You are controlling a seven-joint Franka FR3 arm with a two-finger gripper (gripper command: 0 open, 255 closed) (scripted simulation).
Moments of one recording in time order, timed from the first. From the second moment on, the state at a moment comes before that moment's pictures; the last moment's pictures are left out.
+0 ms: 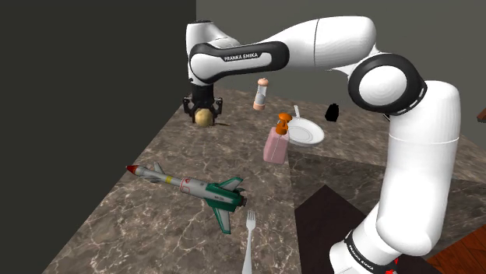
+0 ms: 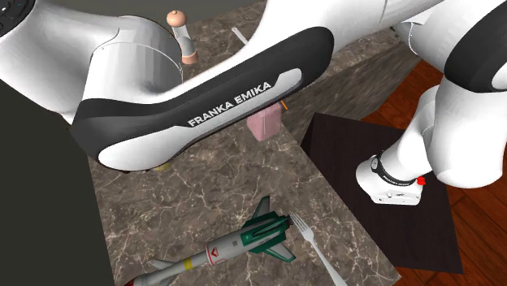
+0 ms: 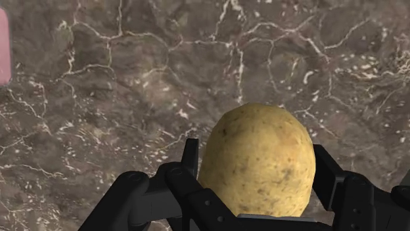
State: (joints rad) arm 0.04 0.44 0.34 -1.46 -0.20 1.87 1.00
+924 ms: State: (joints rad) arm -0.15 0.12 0.29 -1.85 -0.09 1.97 0.76
